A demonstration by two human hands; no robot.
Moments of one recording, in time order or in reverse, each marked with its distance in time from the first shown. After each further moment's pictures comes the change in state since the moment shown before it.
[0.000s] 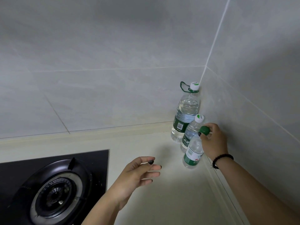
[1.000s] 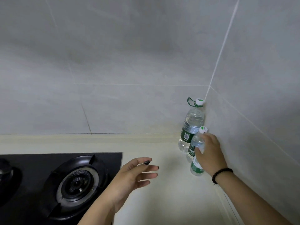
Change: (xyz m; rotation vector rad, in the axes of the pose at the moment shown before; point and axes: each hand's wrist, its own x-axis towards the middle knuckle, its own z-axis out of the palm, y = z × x) left_hand -0.088 0.018 0.003 -0.057 0.140 0.109; right_hand -0.061 -0.030 -0.024 -0.146 -0.100 -0.351
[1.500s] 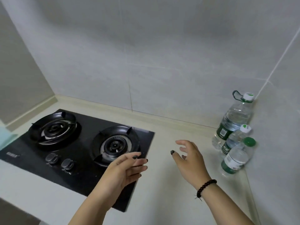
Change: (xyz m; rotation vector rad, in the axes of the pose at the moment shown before) left_hand -0.094 -0.046 -0.018 -0.227 0.484 0.040; right_hand -0.087 -0.086 0.046 0.465 -0.477 -0.092
